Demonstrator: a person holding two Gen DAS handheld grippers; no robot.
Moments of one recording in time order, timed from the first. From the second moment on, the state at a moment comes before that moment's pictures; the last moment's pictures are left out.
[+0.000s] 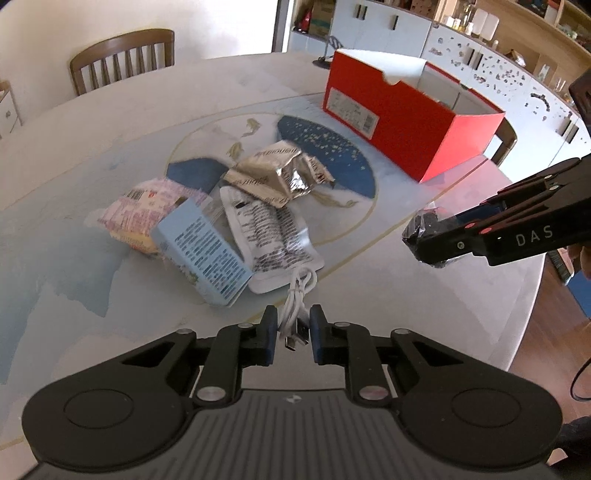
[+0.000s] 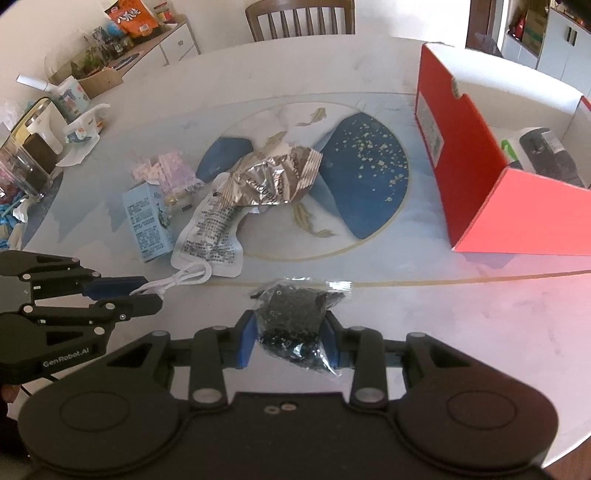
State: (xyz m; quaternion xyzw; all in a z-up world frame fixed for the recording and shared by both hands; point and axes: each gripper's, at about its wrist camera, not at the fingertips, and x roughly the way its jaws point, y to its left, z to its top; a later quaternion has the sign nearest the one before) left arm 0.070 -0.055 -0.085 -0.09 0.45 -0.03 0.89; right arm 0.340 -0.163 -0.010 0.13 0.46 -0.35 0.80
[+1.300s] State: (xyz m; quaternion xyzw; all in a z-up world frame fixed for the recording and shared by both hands) left arm 0.159 -0.121 0.025 -0.03 0.36 -0.11 0.93; right arm 0.270 -0.193 0.094 0.07 0.42 -0.39 0.82
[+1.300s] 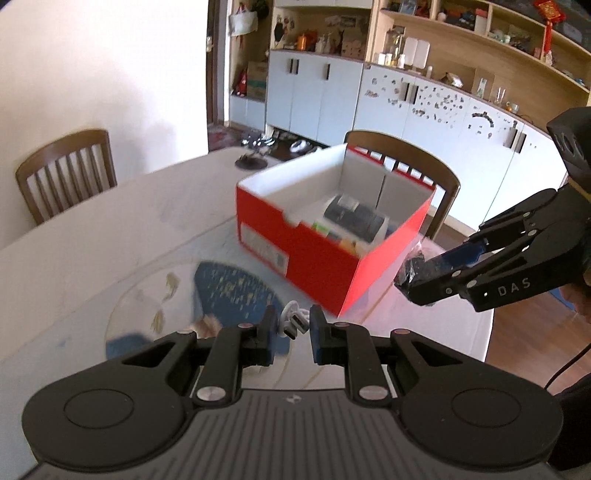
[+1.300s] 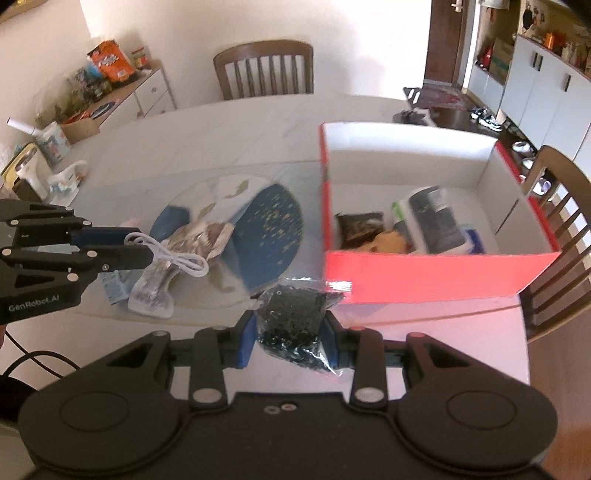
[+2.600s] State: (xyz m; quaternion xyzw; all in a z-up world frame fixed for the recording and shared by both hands) left arm 0.333 -0.204 0.033 -0.02 0.36 -0.10 0.93; right arm 0.195 -0.364 0.153 0.05 0.42 -0.43 0.79
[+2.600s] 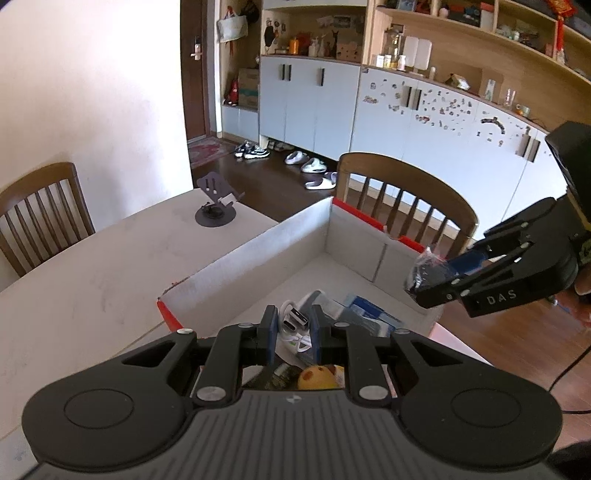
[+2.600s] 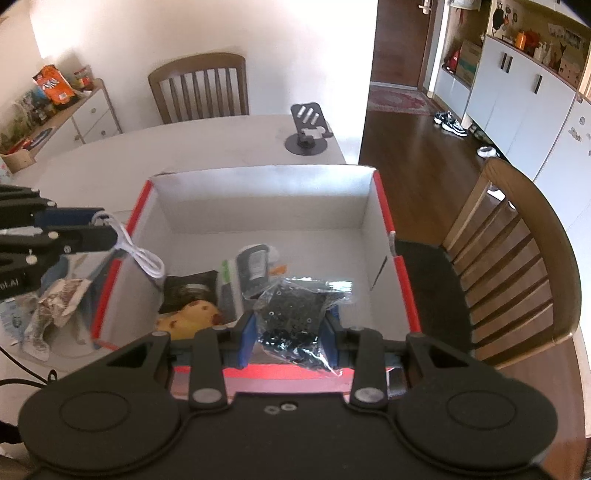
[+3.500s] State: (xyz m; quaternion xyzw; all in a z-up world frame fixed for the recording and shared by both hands) left arm 0.411 -0.221 -0.018 0.04 0.38 -0.08 0.92; right arm 0.214 -0.435 0.092 0.06 0.50 -0.42 0.76
